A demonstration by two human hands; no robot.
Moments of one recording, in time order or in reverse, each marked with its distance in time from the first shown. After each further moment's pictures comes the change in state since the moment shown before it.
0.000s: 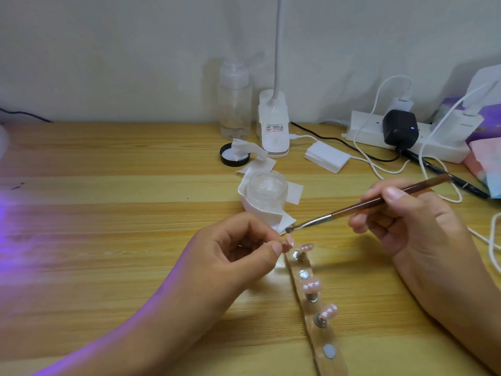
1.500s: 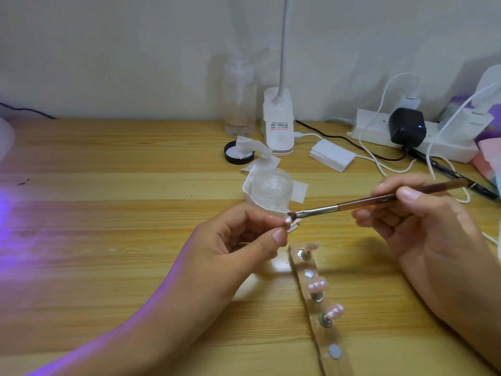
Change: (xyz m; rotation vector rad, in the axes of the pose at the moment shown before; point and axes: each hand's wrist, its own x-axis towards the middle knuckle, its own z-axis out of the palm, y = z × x) left_hand 0.001 -0.001 0.000 -0.065 0.076 0.013; right_hand 0.002 0.001 -0.003 0.035 -0.079 -0.018
